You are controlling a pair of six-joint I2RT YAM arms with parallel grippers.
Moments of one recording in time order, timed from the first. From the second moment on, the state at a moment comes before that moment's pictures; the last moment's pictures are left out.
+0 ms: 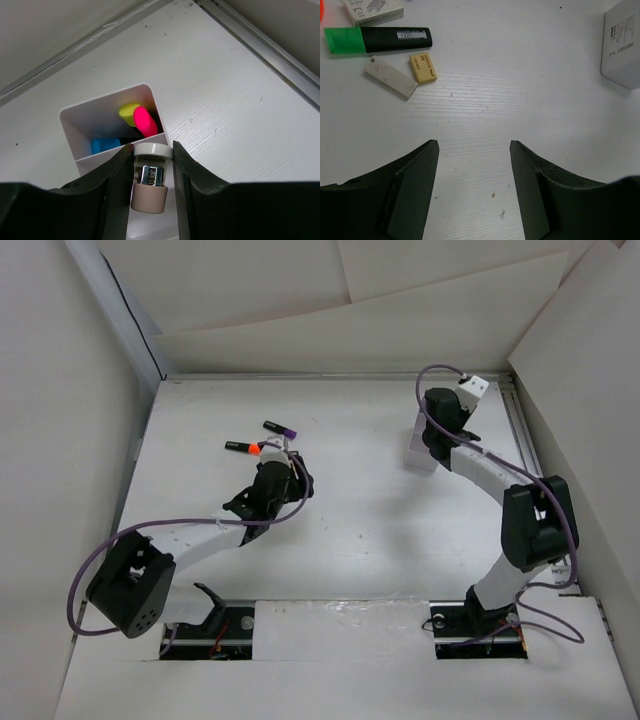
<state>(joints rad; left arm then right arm) -0.66 1.29 0.61 0.21 -0.30 -0.59 0.27 1.66 1.14 0.07 0.79 0.46</state>
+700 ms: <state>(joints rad) -0.66 1.30 0.62 0.14 -0.43 -0.65 0.27 1.70 1.15 0.08 0.82 0.46</state>
